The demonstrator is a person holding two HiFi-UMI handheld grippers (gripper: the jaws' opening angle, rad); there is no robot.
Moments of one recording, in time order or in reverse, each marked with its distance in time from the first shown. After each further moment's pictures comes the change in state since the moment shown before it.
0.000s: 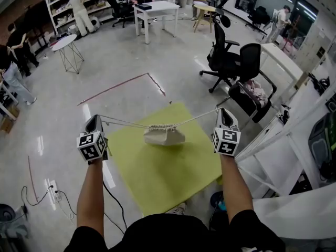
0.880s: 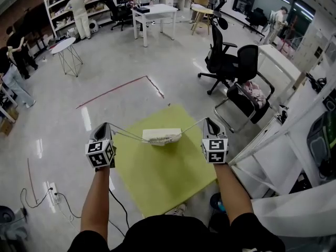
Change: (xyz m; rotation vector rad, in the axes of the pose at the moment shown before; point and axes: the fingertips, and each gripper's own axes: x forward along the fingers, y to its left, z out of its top) left arm -0.015 -0.044 -0.028 -0.003 0.042 -0.083; right arm -0.022 0.062 -0.028 -0.119 0.053 0.159
